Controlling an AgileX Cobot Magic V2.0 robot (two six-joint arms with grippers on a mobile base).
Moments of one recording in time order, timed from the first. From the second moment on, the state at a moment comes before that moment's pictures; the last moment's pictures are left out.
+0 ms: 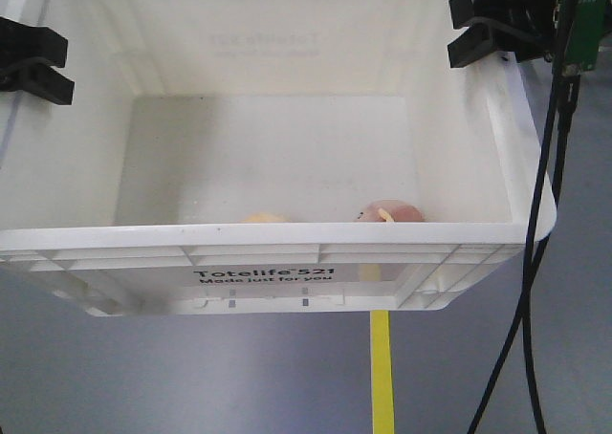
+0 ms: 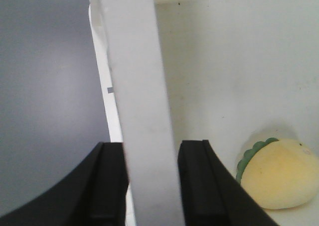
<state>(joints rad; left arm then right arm) -0.13 1.33 -1.43 -0.23 1.18 -0.01 0.25 1.45 -1.58 0.27 1.16 -0.09</state>
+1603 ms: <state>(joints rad) -0.13 1.33 -1.43 -0.23 1.18 -0.01 0.25 1.45 -1.58 0.27 1.16 -0.09</state>
